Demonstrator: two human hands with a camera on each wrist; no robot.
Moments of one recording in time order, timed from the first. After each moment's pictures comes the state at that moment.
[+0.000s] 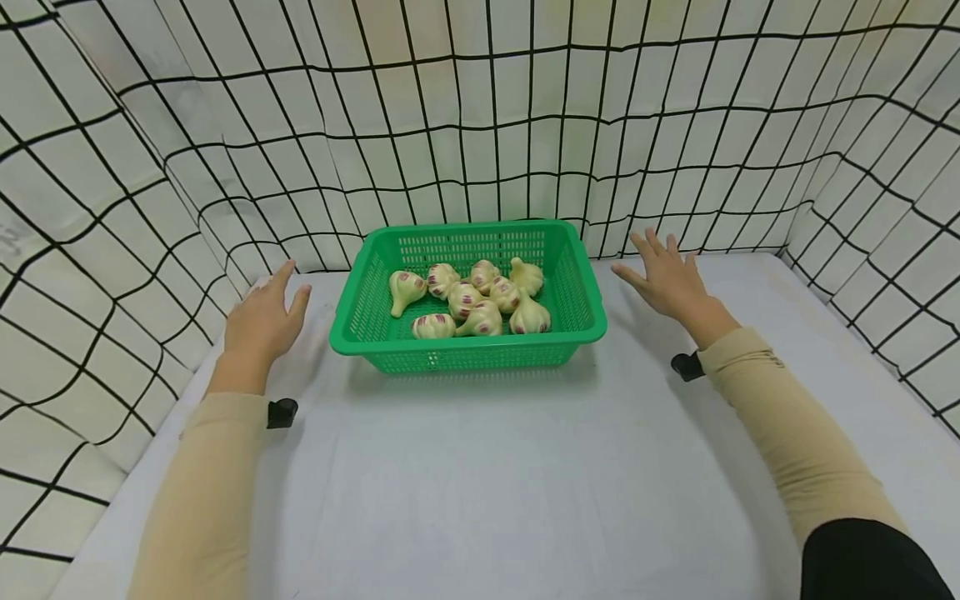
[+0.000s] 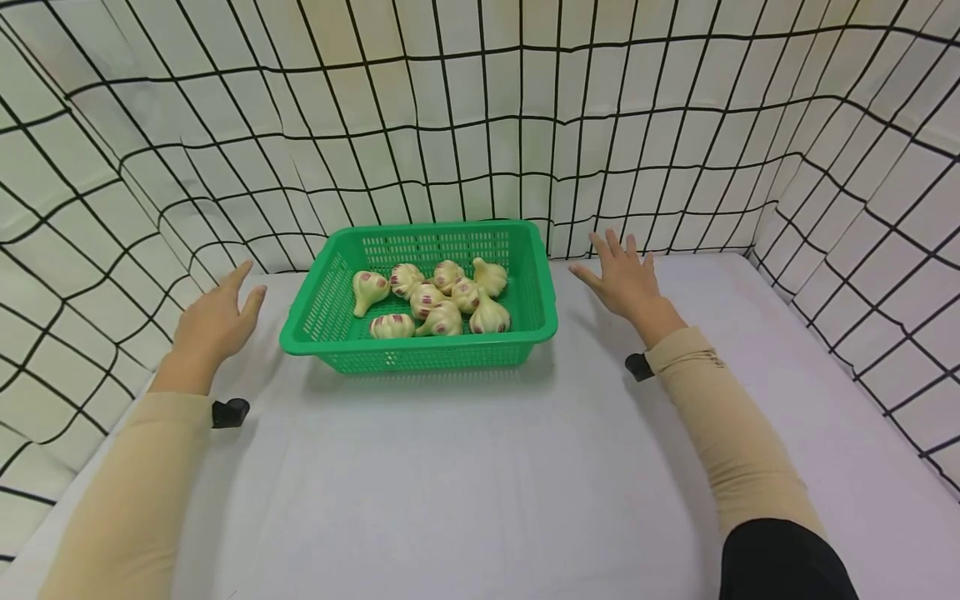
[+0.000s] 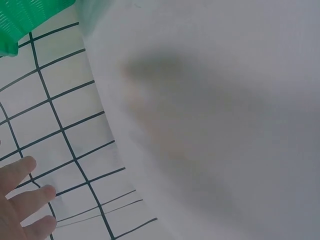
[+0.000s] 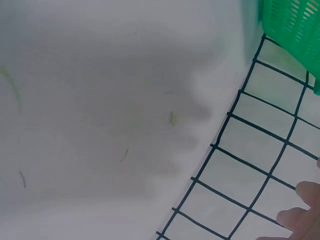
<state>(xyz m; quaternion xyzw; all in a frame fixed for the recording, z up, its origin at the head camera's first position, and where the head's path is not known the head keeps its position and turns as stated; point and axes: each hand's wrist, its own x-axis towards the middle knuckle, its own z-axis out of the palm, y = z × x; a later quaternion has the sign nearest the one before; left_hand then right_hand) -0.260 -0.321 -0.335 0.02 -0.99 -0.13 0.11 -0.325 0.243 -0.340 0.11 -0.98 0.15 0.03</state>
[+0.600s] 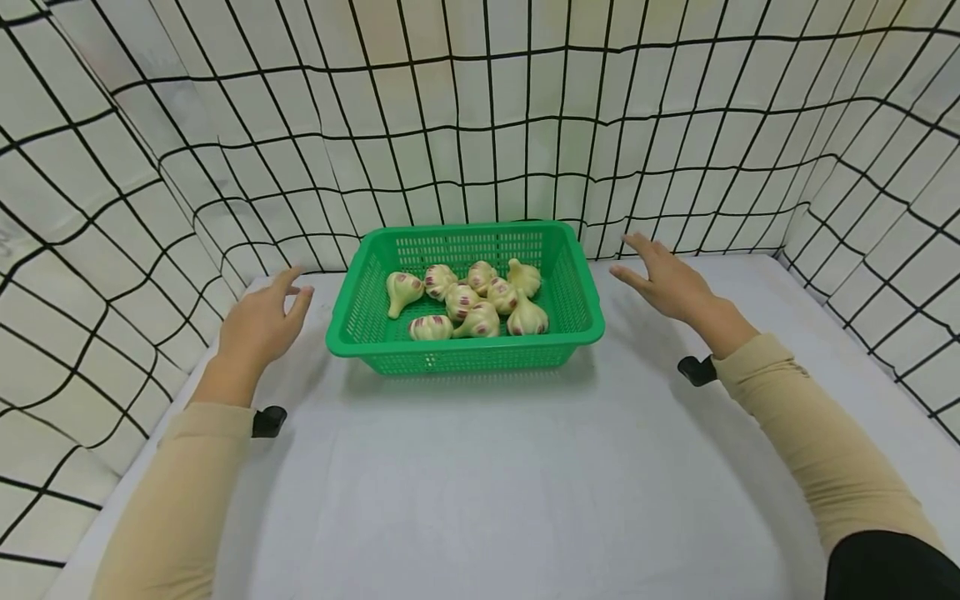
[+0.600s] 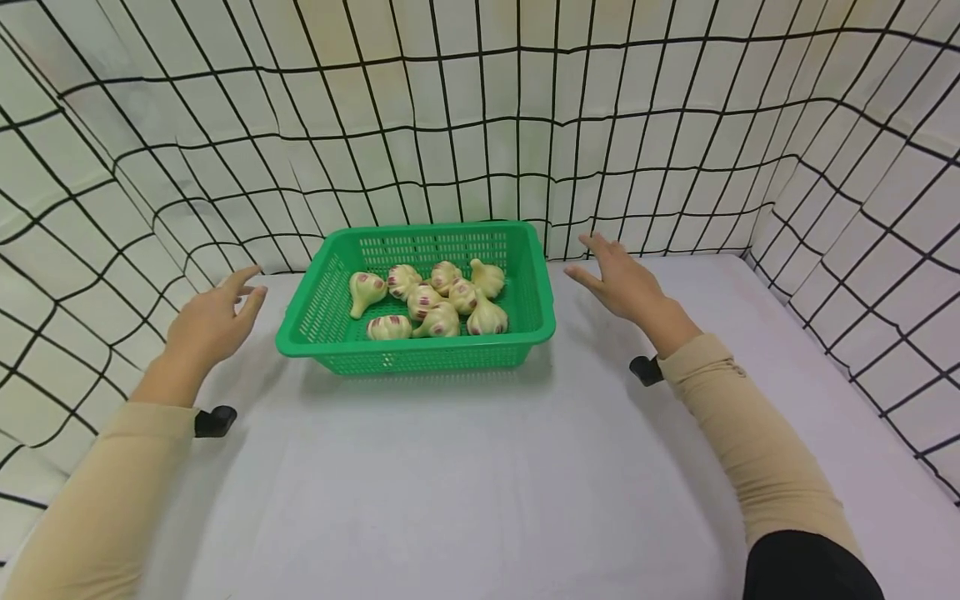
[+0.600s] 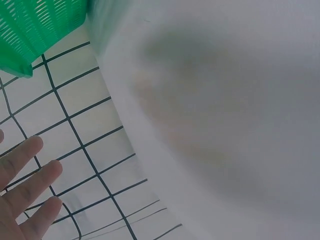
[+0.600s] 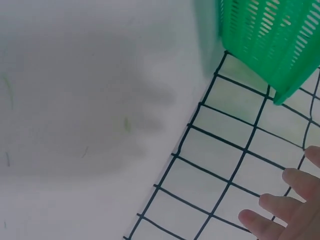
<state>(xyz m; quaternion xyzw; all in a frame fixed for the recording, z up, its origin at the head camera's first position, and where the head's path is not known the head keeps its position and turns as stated) -0.249 -0.310 -0.324 -0.03 -0.98 -0.14 0.11 -0.305 0.239 -0.319 0.14 -0.97 0.19 0.01</state>
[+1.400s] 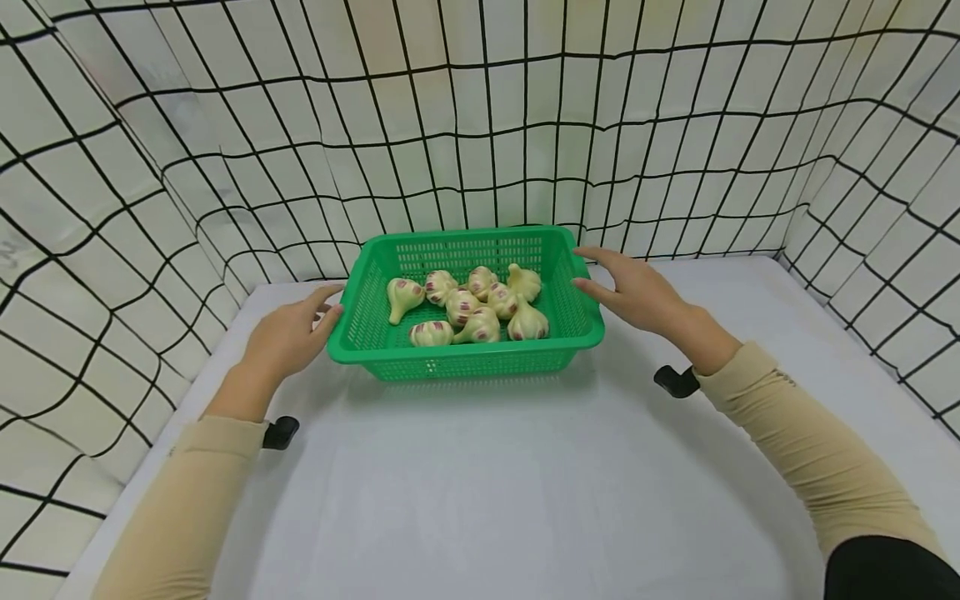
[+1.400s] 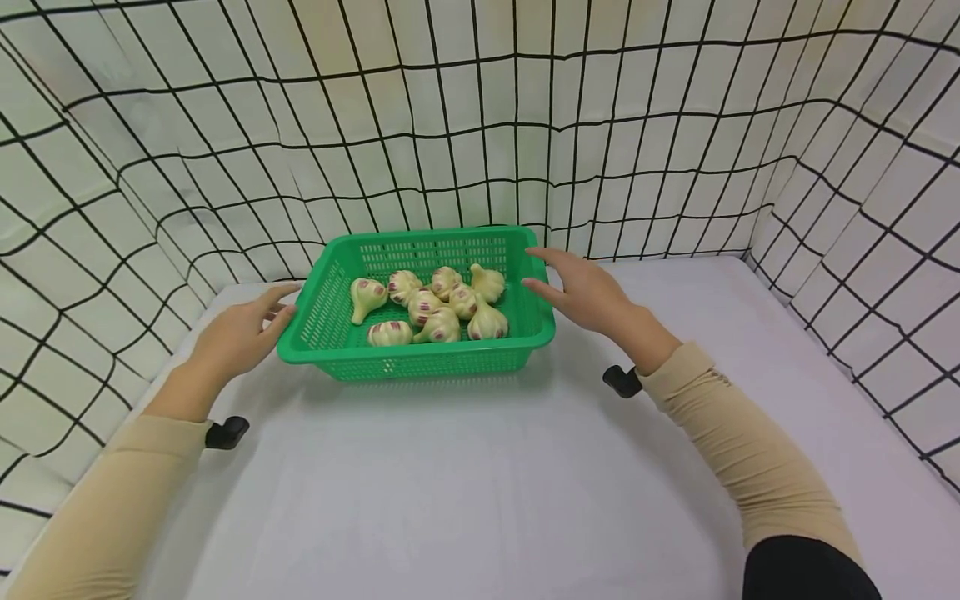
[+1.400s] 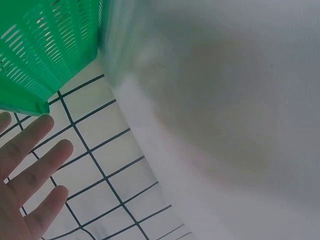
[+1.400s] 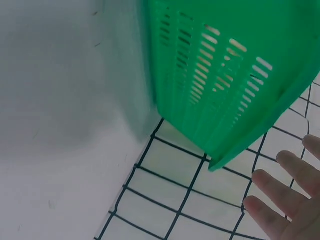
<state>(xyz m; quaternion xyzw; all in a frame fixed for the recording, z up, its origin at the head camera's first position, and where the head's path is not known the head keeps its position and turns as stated) -0.243 -0.286 -0.324 -0.10 -0.98 -0.12 0.06 -0.277 0.192 -0.304 0.25 -0.94 0.24 0.05</state>
